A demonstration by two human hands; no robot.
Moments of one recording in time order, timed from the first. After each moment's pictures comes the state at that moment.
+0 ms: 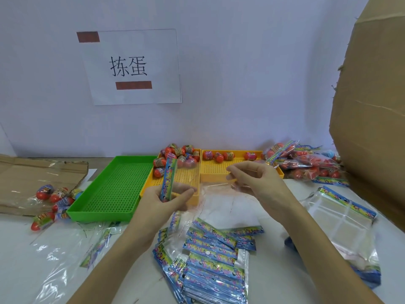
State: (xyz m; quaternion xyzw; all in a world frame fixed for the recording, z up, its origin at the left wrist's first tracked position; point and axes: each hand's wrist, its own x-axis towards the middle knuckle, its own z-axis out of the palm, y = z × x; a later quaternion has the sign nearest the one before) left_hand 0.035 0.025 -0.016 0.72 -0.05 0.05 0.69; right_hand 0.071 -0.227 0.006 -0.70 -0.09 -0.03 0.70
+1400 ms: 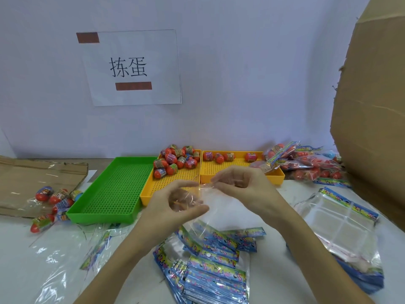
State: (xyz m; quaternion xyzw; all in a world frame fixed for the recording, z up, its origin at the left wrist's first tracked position) left_hand 0.031 0.021 -0.018 0.79 -0.13 0.04 0.59; right_hand 0.061 -0.210 0.008 -0.78 -0.21 -0.03 0.60
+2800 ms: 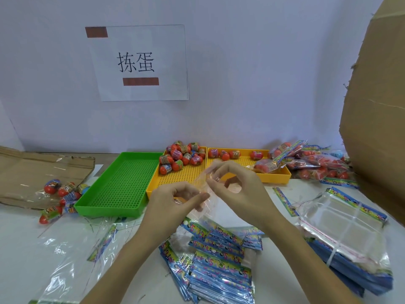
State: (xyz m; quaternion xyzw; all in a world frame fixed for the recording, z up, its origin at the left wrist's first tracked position) left_hand 0.030 0.019 -0.017 0.82 -0.14 0.13 0.54; right_hand 0.057 -0.178 -0.004 -0.79 -0.26 -0.16 0.53
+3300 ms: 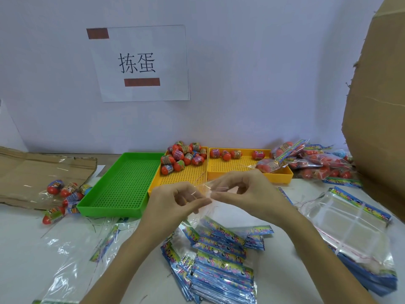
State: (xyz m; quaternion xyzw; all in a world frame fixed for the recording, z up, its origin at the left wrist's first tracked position) left_hand 0.030 0.026 -0.014 0.83 -0.17 0.14 0.52; right_hand 0.057 -0.199 0.008 -0.82 -0.26 -0.04 0.51
